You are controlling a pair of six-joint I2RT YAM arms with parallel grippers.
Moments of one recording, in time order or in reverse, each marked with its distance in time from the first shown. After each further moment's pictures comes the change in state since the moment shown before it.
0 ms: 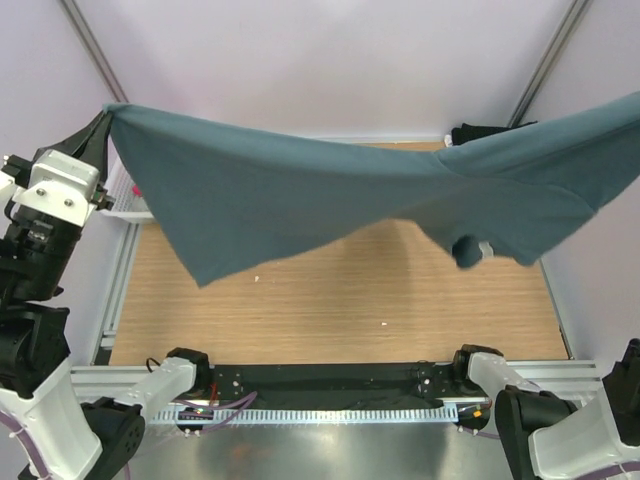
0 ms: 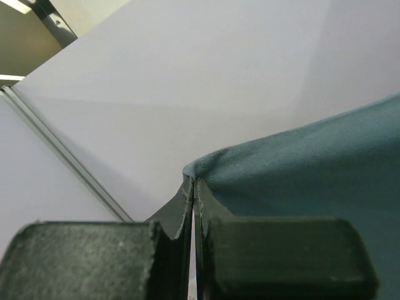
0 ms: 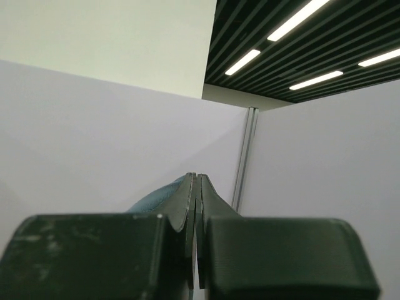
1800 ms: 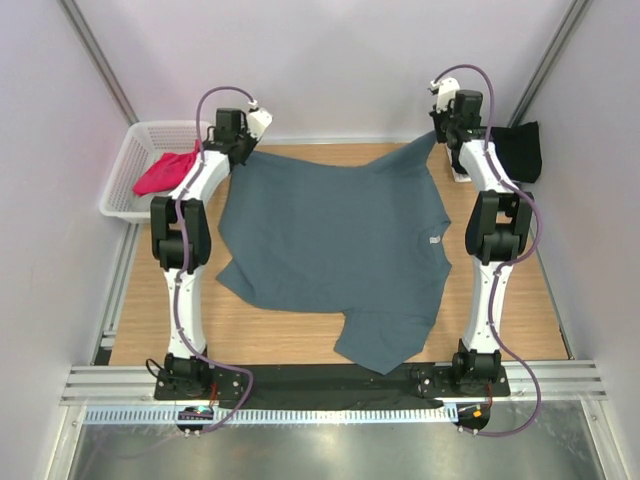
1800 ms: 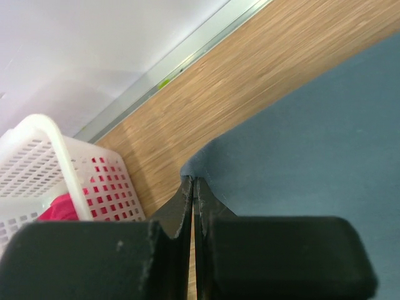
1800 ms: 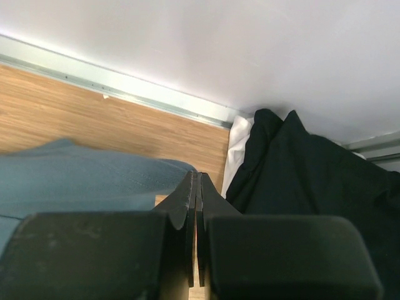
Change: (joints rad) left arm 0.073 1.296 -0.062 0.314 -0.229 0.025; right arm 0.156 1.267 -0.303 0.308 0.023 -0.233
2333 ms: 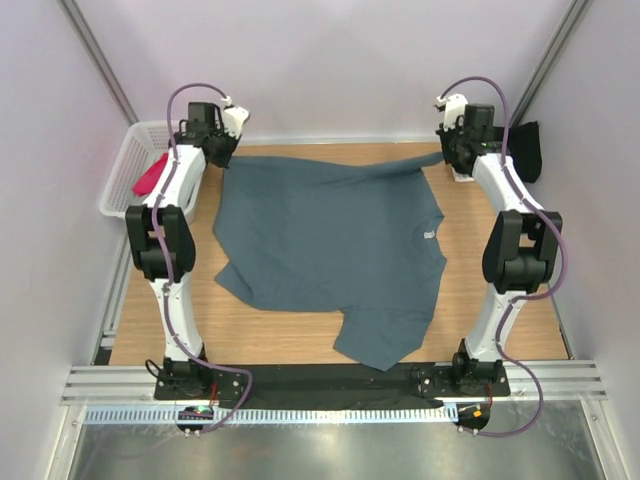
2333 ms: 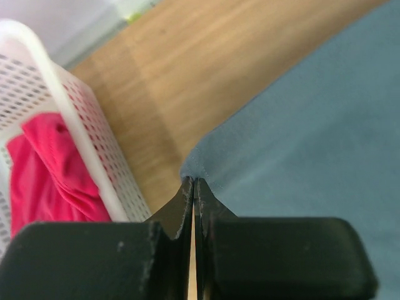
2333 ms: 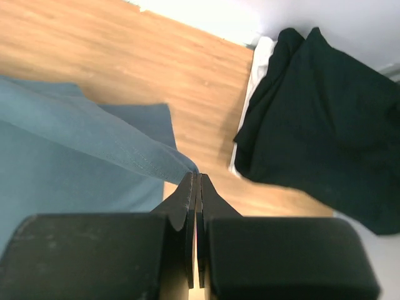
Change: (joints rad) left arm 0.090 -0.139 -0.021 -0.264 0.152 -0.105; right arm -0.006 -0.344 -0.392 -0.095 -0.014 -0.002
